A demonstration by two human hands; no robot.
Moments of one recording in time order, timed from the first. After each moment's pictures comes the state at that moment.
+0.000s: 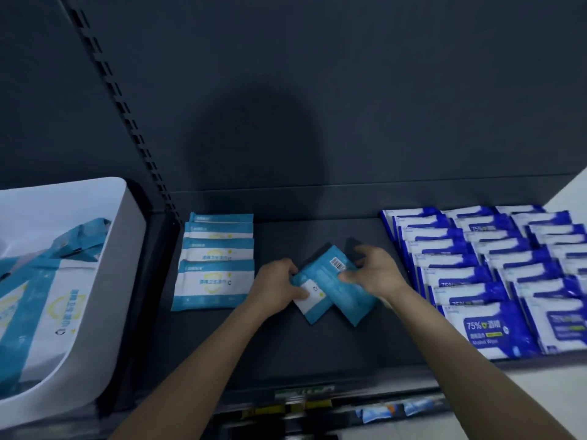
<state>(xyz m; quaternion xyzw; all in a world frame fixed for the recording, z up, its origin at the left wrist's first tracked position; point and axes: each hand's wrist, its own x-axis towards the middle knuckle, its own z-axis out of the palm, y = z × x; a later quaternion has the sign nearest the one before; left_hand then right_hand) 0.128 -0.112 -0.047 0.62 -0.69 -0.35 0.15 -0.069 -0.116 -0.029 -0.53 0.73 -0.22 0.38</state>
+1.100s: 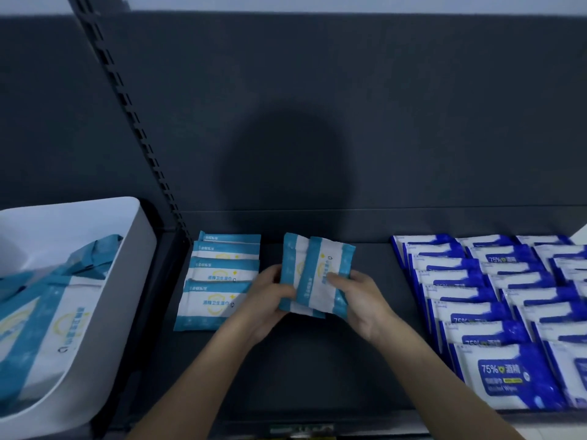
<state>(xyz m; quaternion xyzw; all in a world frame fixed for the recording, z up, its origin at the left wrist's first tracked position) 0.133 -0.114 -0.026 0.50 -0.34 -0.68 0.42 -0.030 -0.120 -0.023 -0.29 0.55 -0.43 0.66</state>
